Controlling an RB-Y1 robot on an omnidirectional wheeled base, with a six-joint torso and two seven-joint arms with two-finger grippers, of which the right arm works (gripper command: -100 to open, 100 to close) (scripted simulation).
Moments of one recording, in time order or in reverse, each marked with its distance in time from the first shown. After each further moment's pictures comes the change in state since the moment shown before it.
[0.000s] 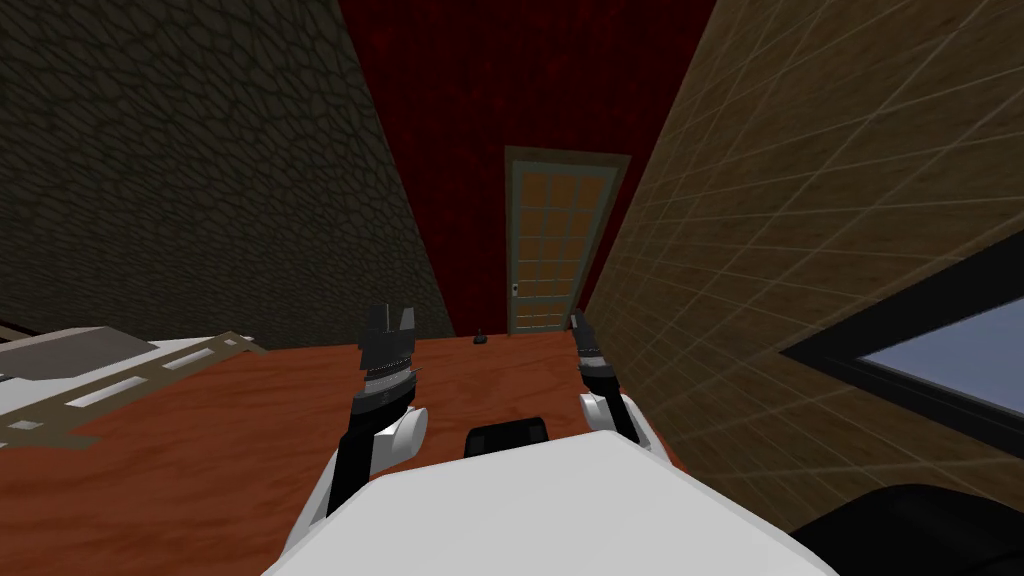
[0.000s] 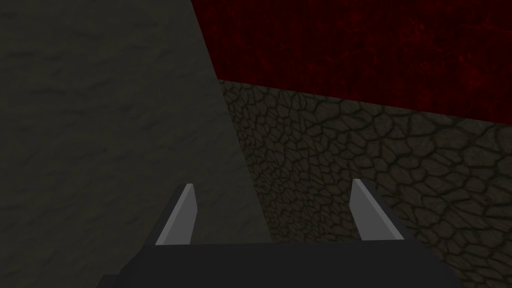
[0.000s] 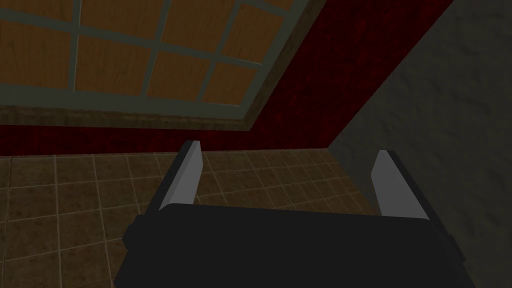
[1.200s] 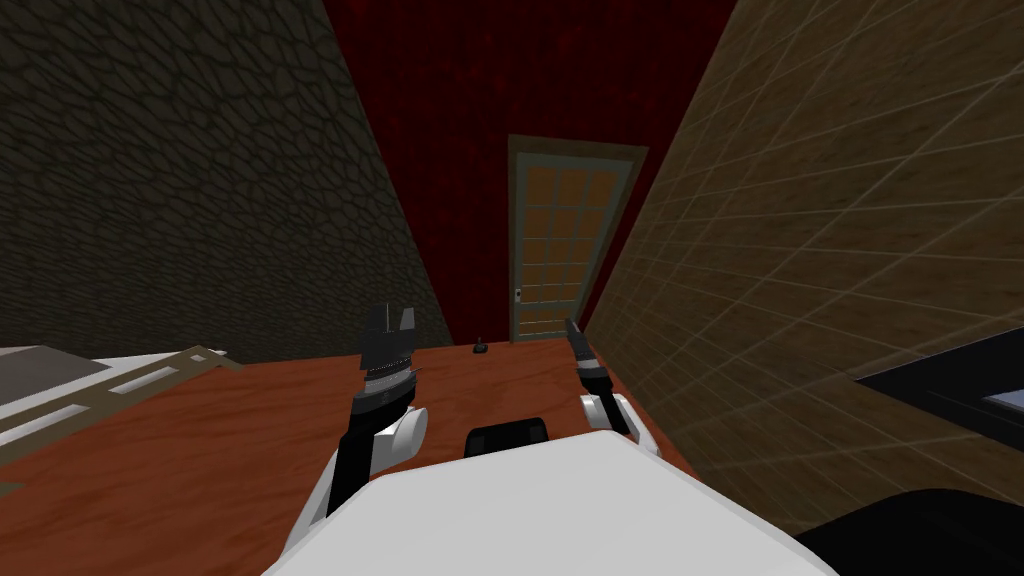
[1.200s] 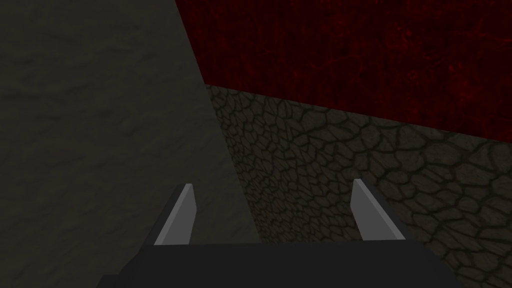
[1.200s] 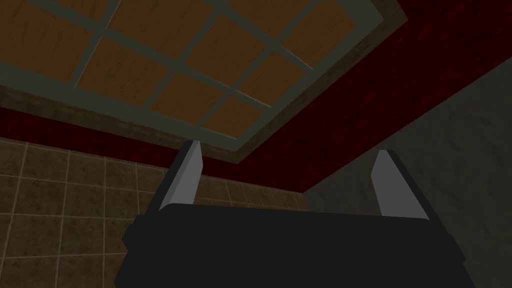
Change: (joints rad) arm -0.077 -0.035 -0.054 0.233 0.071 -0.063 0.182
